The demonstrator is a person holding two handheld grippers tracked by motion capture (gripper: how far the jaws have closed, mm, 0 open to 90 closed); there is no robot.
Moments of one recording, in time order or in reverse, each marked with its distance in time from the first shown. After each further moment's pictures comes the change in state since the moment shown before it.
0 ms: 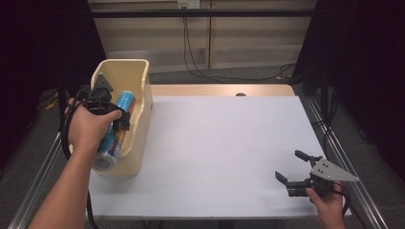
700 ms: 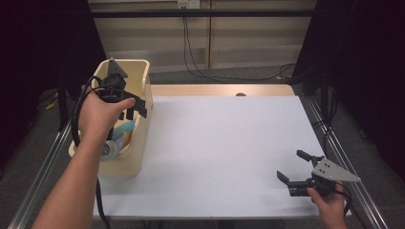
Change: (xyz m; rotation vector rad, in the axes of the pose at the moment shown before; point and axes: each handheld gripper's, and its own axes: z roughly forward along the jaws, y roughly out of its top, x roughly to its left) left arm -0.045 0.007 -0.028 -0.084 -0.147 0.126; right arm -0.003 0.000 -0.003 0.002 -0.011 -0.001
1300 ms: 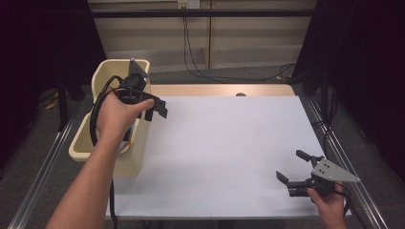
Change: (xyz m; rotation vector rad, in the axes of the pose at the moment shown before) left arm -0.039 -0.001 0.012 -0.008 -0.086 0.092; right arm 0.002 0.001 0.000 -0.008 0.003 -0.003
